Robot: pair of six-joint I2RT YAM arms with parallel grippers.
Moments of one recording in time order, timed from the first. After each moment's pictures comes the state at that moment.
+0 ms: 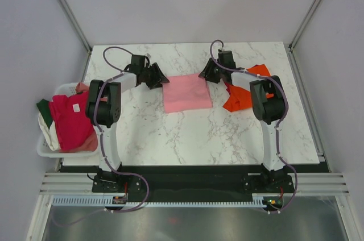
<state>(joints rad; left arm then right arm) -0.17 2.13 1.42 -0.10 0.42 -0.60 0.30 2.24 1.55 0.01 -0.24 0.67</state>
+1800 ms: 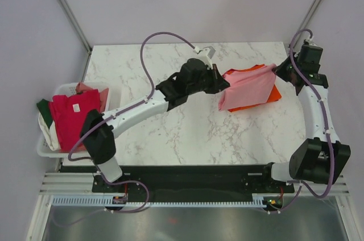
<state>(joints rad) -0.85 1.66 1.45 -0.08 0.08 -0.71 -0.18 1.38 1.28 -0.48 -0.14 0.47</state>
